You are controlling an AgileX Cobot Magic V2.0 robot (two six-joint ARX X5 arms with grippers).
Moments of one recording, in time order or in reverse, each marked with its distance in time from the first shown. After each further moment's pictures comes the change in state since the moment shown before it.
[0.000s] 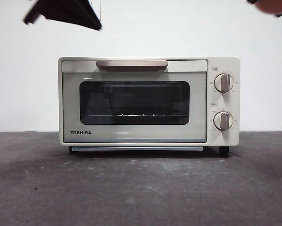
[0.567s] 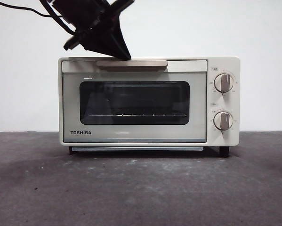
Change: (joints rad) left arm -0.063 0.272 0.142 0.042 -0.061 0.051; right arm 0.000 -0.098 0.000 -0.019 0.013 -0.009
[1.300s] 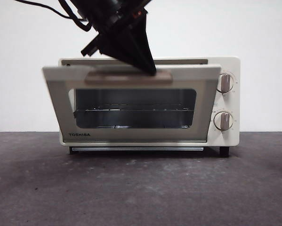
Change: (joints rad) left arm -0.195 0.007 0.021 -0.292 0.010 0.026; right arm 0.000 0.002 0.000 0.010 0.022 -0.024
